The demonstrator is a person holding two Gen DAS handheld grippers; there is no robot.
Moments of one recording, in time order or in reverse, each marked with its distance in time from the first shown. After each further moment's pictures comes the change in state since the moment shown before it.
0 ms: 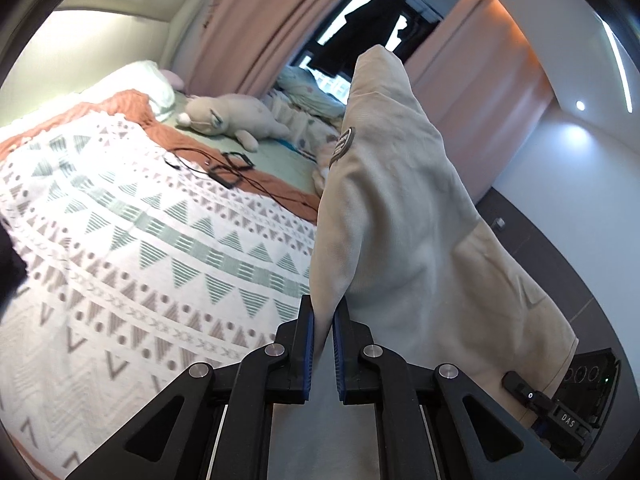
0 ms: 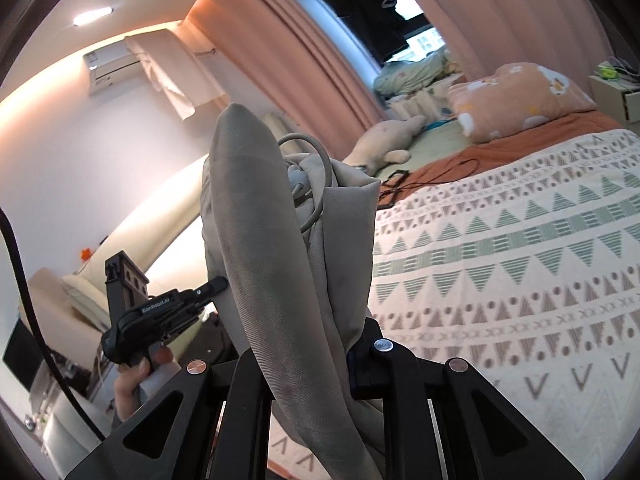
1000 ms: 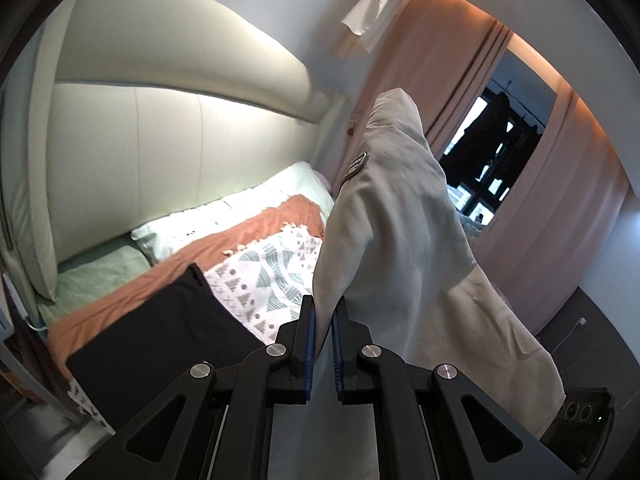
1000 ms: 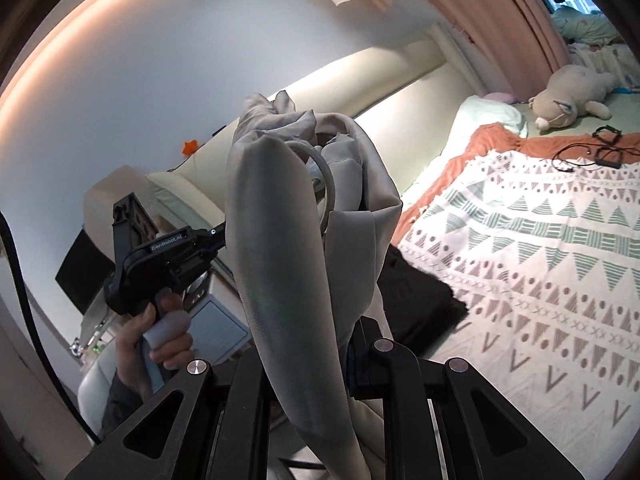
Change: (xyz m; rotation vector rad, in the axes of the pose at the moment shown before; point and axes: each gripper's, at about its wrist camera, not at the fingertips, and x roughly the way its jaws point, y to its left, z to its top) left arm -0.265 0.237 0.105 -0.109 -0.314 0.377; right arm 0.260 0.326 -0.092 -0.191 0.286 0.452
